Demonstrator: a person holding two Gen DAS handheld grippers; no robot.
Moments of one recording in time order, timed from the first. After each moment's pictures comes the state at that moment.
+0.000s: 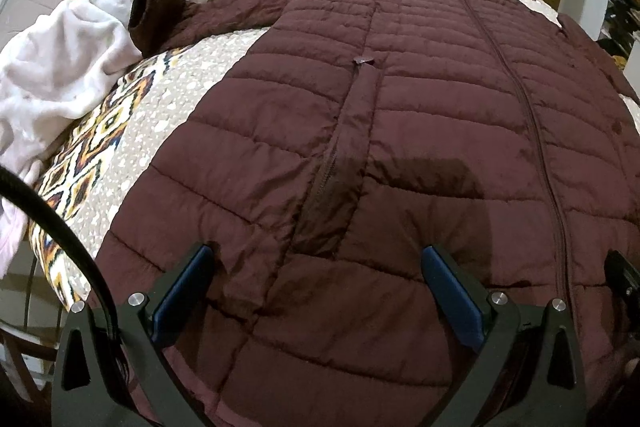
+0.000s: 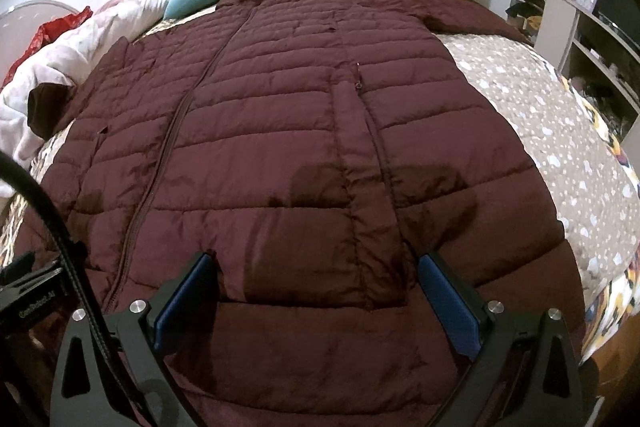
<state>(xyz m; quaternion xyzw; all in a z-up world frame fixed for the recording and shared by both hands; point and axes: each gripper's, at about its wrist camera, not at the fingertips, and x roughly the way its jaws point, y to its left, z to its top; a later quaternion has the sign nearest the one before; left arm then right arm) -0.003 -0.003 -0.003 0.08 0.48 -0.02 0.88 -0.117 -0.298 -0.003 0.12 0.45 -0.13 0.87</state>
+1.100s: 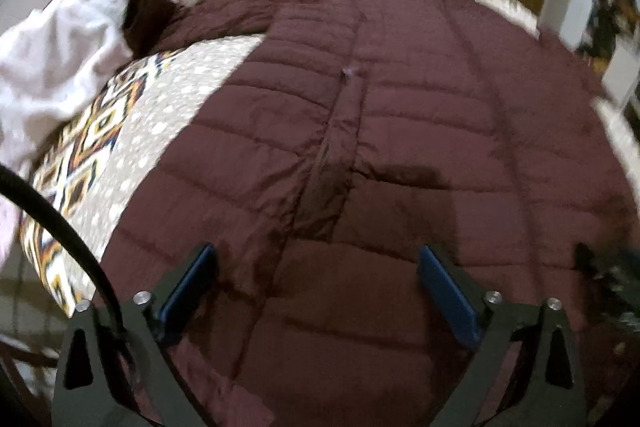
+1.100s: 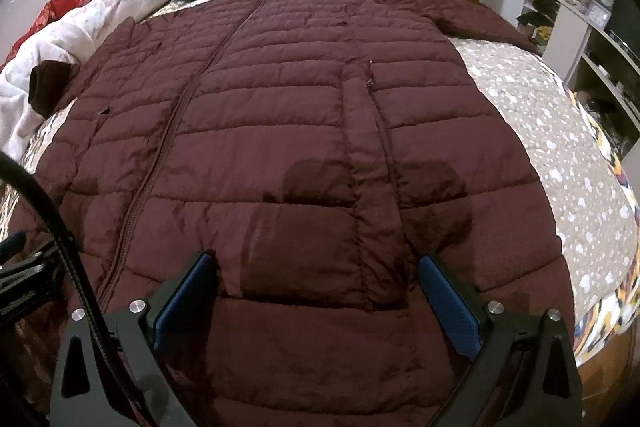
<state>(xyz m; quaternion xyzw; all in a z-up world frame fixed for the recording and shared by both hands) -0.019 0.013 0.025 0.04 0.47 -0.06 0.88 -0.110 -0.296 0.001 0.10 0.47 -0.11 0.87</state>
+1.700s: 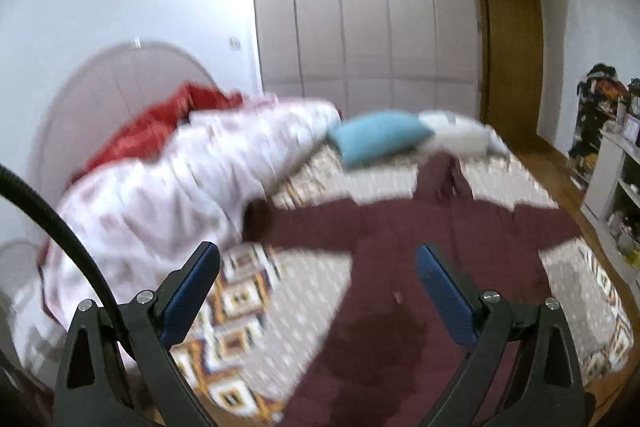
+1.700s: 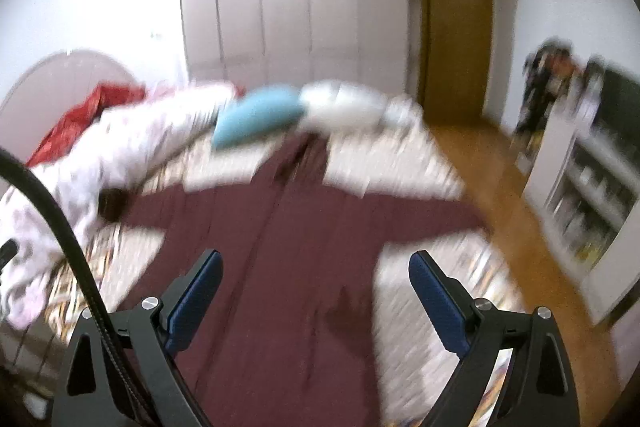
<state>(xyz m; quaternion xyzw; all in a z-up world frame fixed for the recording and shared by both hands) -0.092 0.111 0.332 0.05 0.22 -0.03 0.97 -0.172 -0.353 0.321 0.03 0.26 -0.10 0.96</state>
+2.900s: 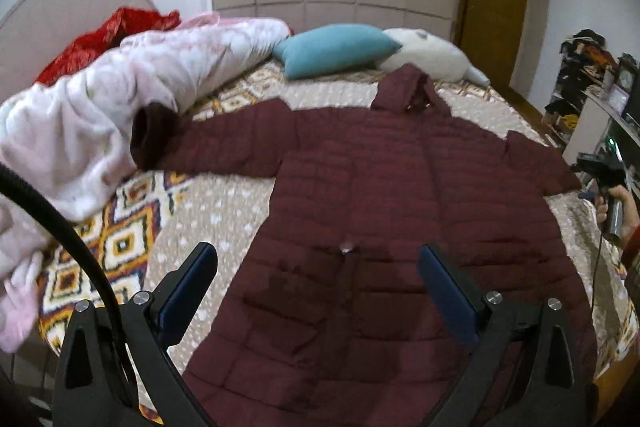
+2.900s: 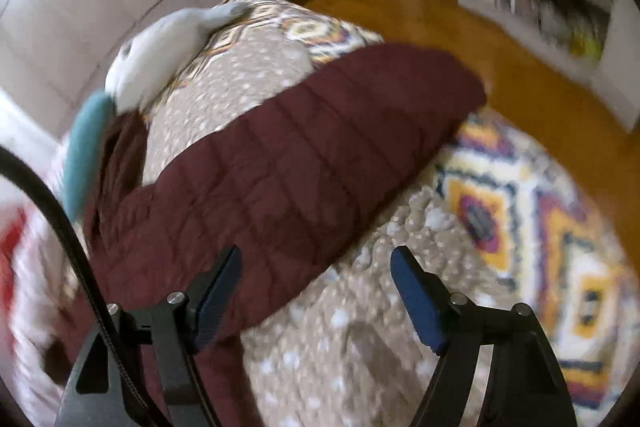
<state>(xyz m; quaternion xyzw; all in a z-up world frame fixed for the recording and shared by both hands) 0.033 0.027 0.127 0.02 0.36 -0.10 0.93 0.038 -0.663 0.037 0.38 0.39 -0.22 0.81</state>
